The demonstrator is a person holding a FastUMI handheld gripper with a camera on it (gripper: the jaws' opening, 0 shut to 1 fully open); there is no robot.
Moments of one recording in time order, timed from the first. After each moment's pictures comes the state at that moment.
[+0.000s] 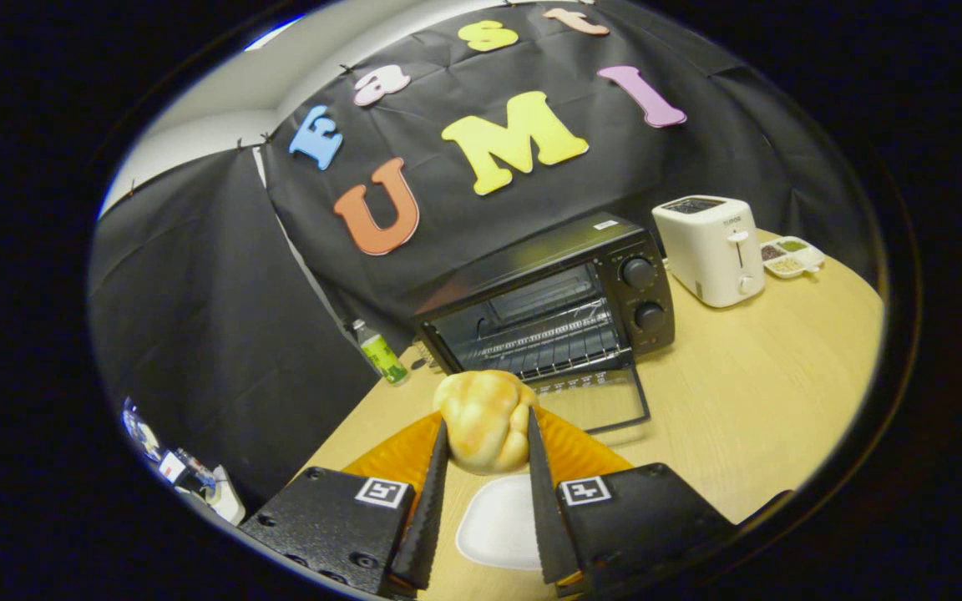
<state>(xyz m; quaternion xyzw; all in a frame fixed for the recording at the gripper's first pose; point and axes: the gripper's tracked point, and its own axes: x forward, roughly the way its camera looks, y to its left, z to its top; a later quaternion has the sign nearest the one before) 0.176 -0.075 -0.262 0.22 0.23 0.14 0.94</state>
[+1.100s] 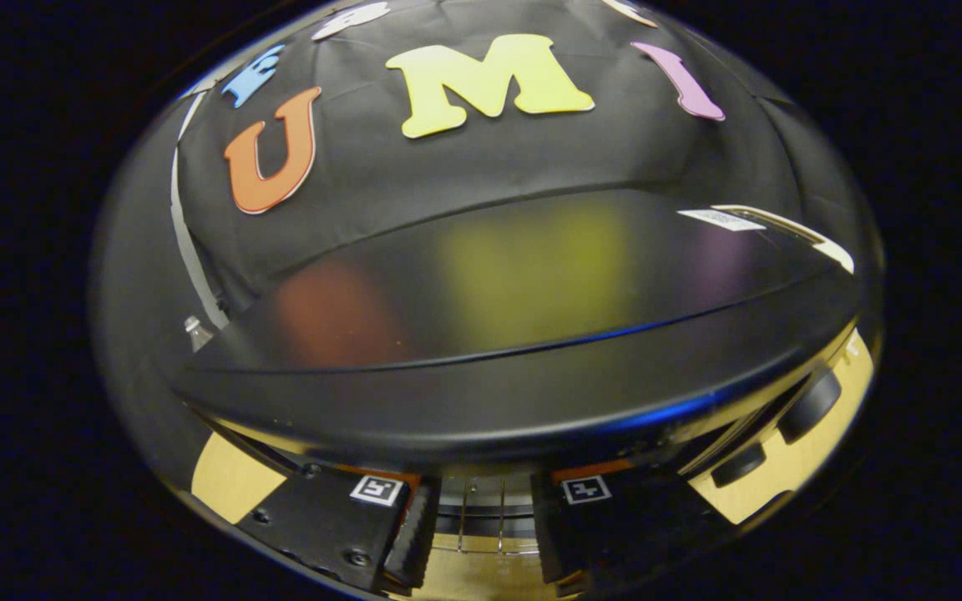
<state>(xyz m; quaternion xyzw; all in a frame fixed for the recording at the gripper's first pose) 0.432 -0.078 -0.349 0.10 0.28 0.03 0.95</state>
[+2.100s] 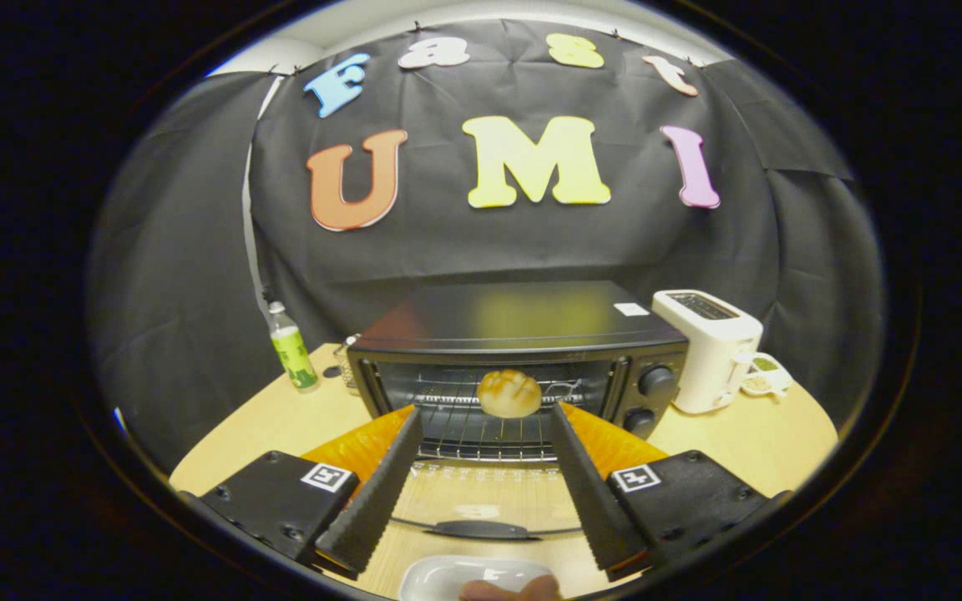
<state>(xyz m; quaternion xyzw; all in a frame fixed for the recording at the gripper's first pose) 0.249 -0.058 -0.230 0.04 0.19 0.04 0.98</state>
